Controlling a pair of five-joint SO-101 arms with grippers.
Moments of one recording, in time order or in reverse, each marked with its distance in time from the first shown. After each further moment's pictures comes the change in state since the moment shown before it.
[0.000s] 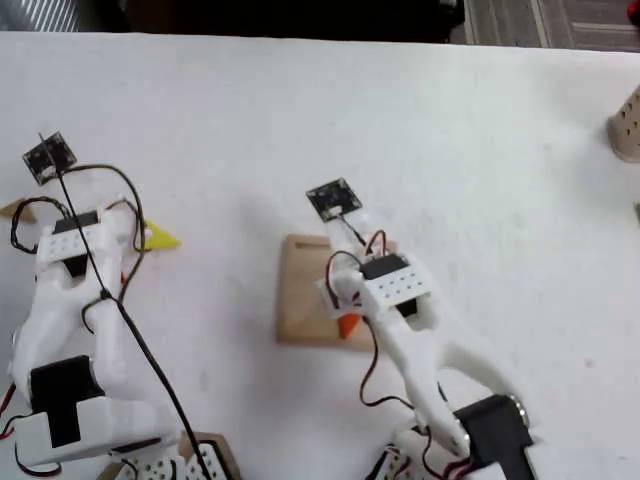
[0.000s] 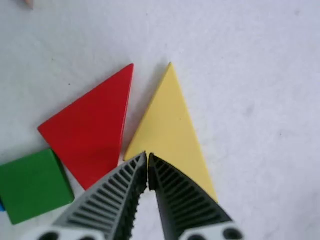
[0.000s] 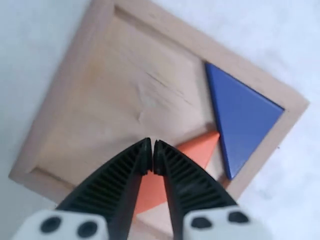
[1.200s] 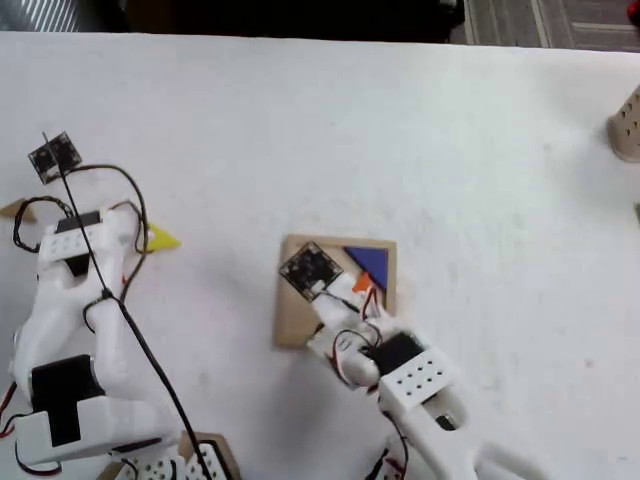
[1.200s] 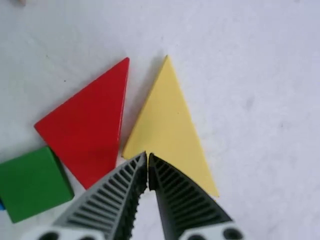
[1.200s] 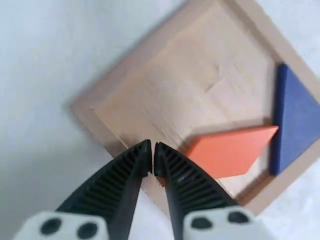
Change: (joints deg) left arm 0.5 0.2 0.0 0.9 -1.2; right arm -10.3 -30.9 26.5 -7.1 8.6
